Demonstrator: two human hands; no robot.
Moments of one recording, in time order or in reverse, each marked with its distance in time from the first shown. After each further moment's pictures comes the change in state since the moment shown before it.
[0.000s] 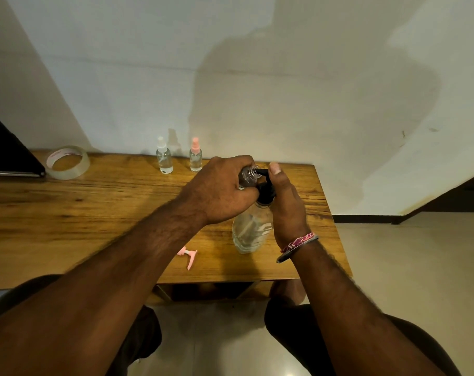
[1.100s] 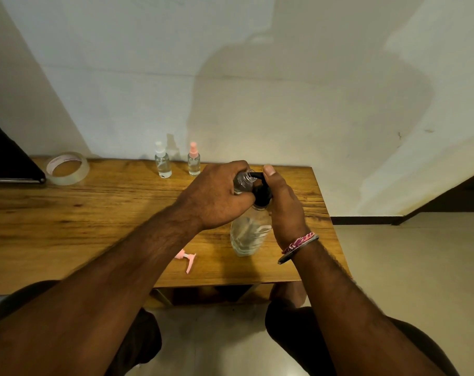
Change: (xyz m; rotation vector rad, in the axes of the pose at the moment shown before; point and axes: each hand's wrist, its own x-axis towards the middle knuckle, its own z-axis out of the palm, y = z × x) left_hand -0.003 -0.002 0.002 -0.042 0.015 -0.001; right_hand -0.001 -0.008 -0.004 -0.013 -0.045 0.026
